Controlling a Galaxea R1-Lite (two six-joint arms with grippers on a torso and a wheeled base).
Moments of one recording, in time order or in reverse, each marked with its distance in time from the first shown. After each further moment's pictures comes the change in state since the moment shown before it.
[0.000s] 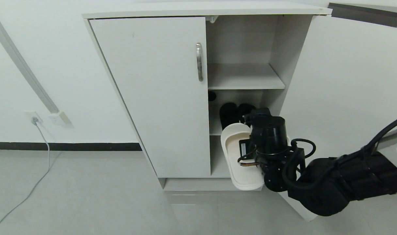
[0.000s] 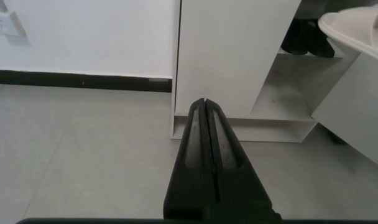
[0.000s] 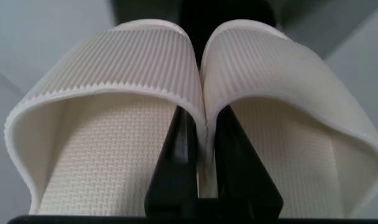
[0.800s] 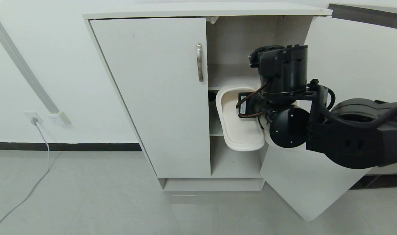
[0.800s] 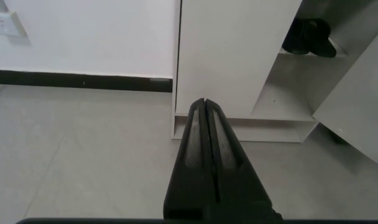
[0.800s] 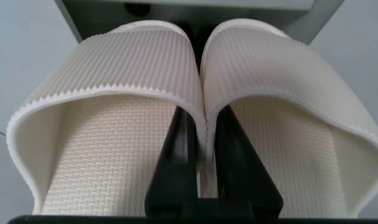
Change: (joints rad) left arm 0.000 0.000 0.000 0.000 0.000 0.001; right arm 0.050 -0.116 -0.390 0.390 -0.071 0.029
